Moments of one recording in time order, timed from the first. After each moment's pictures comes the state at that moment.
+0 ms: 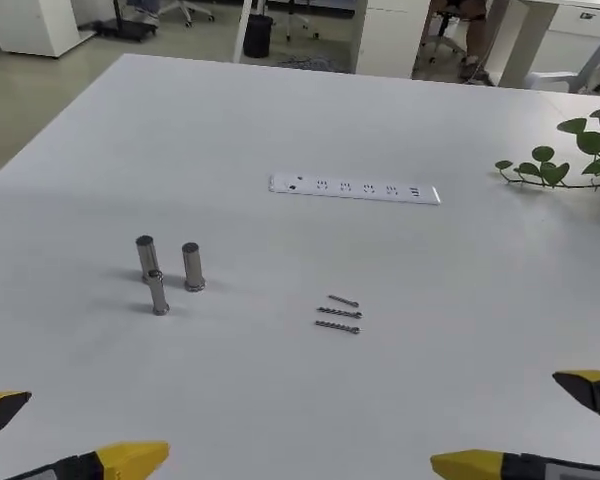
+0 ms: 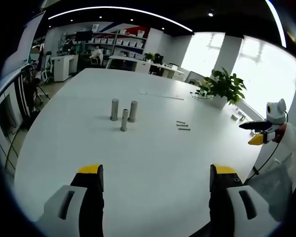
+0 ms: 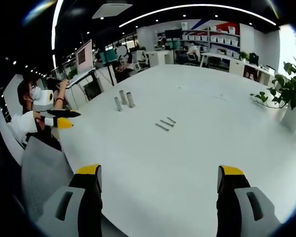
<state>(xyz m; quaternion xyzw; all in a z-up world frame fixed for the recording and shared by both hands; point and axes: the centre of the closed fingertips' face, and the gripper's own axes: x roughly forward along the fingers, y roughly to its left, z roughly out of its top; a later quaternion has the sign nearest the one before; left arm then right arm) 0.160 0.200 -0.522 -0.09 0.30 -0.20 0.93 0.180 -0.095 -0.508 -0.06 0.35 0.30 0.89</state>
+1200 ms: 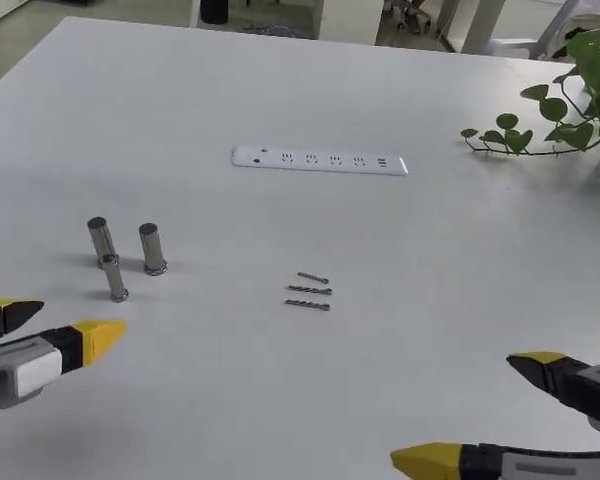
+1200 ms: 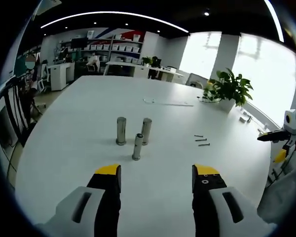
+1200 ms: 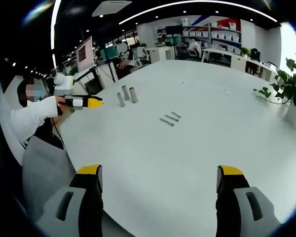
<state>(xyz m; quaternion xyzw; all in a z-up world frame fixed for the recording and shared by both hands) 0.261 0.215 -0.542 -0.07 0.28 -0.21 0.93 0.175 -0.090 -0.521 -0.06 0.37 0.30 0.88</state>
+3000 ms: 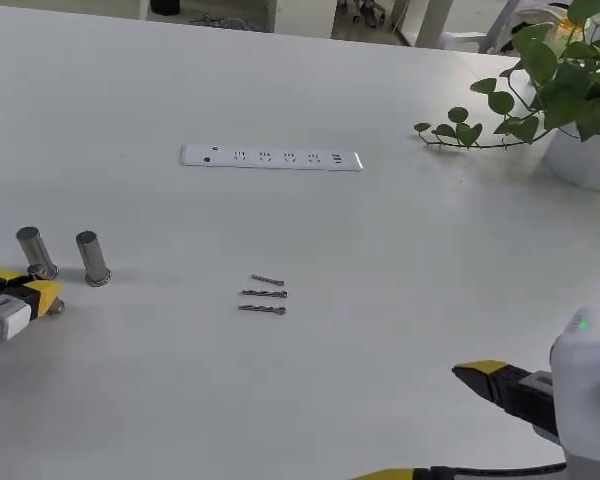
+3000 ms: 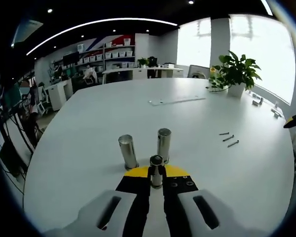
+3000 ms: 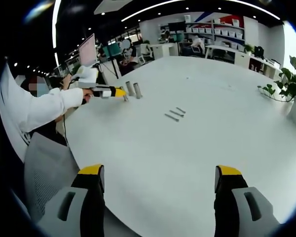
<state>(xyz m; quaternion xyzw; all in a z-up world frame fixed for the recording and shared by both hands) 0.333 0.214 -0.560 0.03 0.26 -0.20 0.95 0.167 -0.085 -0.526 -0.06 0.38 0.32 0.87</state>
